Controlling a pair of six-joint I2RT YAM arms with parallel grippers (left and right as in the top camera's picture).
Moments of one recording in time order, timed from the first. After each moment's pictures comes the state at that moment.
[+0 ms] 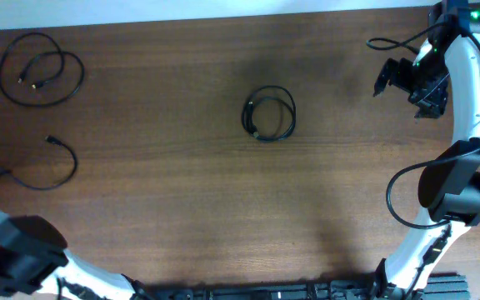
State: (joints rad) left arm 0.74 1.95 2.24 -1.04 -0.07 -0.54; right arm -0.22 2.06 2.01 -1.51 -0.13 0.33
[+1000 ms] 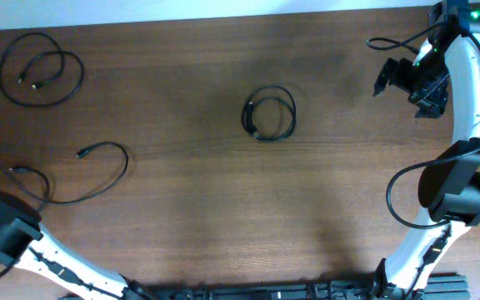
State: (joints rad) left arm 0.82 2.28 2.38 -1.33 0.27 -0.36; right arm -0.22 2.06 2.01 -1.51 -0.13 0.33
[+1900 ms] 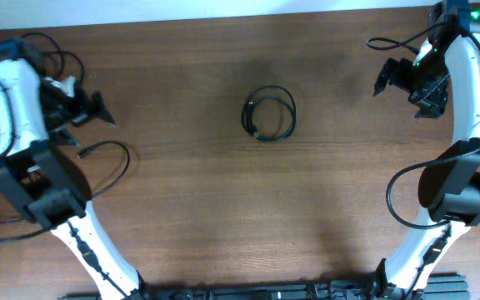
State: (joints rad) left arm 0.35 2.29 2.14 -1.63 0.21 0.01; right arm -0.22 2.06 2.01 -1.51 -0.13 0.33
